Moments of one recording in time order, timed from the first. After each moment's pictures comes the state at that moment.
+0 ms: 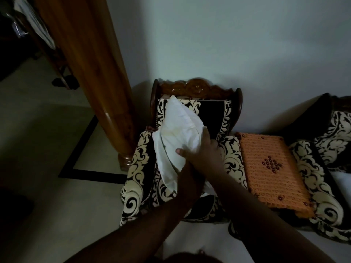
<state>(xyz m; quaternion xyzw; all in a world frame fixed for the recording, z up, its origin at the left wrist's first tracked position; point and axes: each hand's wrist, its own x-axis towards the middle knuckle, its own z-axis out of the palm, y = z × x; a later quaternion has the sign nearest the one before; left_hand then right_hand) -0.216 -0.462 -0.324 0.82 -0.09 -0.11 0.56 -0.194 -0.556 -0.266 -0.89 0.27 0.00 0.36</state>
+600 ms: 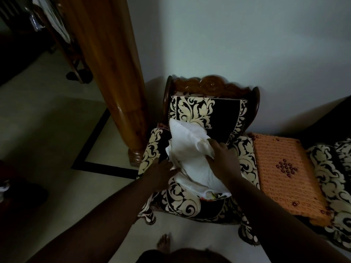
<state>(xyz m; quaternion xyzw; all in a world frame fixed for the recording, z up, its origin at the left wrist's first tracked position) -0.101 -0.330 -0.394 0.86 -0.47 -0.13 -0.16 -0.184 -0.574 -0.312 -0.98 0.13 -0.08 0.16</state>
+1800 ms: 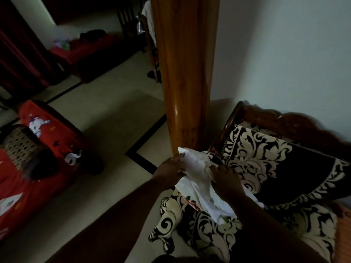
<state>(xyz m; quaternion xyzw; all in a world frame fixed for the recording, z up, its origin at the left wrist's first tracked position) 0.018 -0.261 -0.369 0.97 -0.14 -0.08 0.20 0.019 -0.515 -0.402 -0.99 -0.15 0.02 0.05</state>
